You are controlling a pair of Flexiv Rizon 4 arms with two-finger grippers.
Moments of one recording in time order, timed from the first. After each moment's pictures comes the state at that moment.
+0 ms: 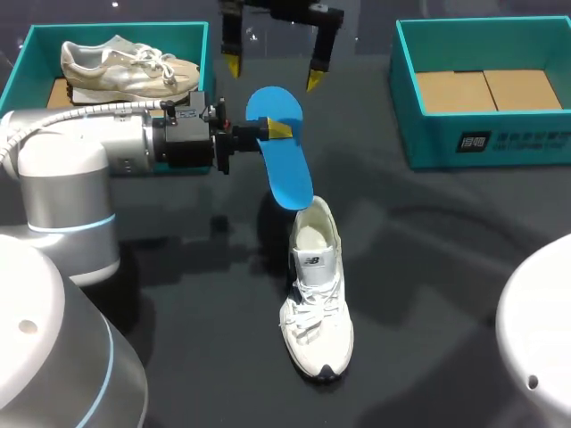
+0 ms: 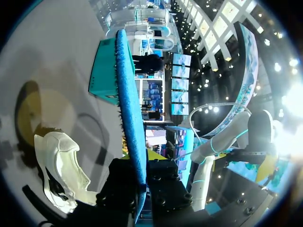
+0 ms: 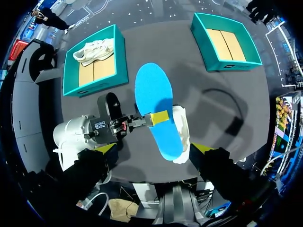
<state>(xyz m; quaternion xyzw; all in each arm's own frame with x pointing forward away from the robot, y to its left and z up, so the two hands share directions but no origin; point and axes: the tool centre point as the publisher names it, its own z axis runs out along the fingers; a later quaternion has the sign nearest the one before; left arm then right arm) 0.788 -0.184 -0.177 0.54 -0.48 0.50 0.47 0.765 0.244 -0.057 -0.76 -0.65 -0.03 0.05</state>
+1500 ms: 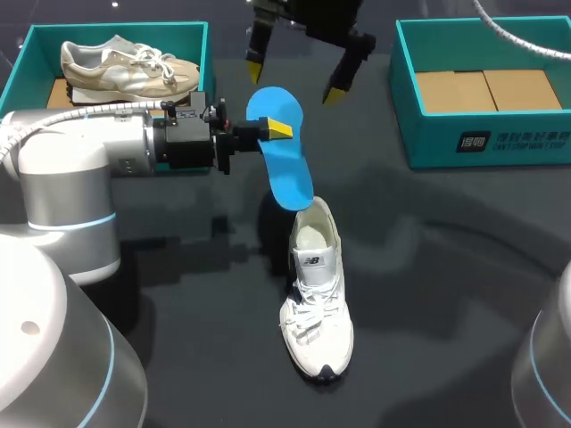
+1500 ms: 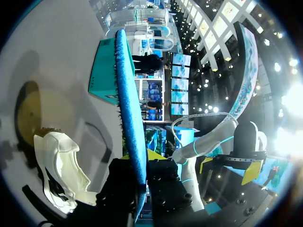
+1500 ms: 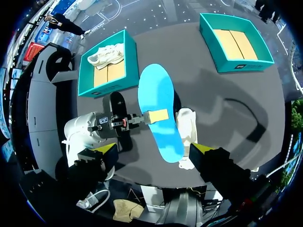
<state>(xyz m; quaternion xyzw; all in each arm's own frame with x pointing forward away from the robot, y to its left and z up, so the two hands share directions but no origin) 0.788 -0.185 -0.178 0.54 -0.48 0.50 0.47 0.754 0.220 -0.063 -0.74 -0.65 -0.13 0.10</state>
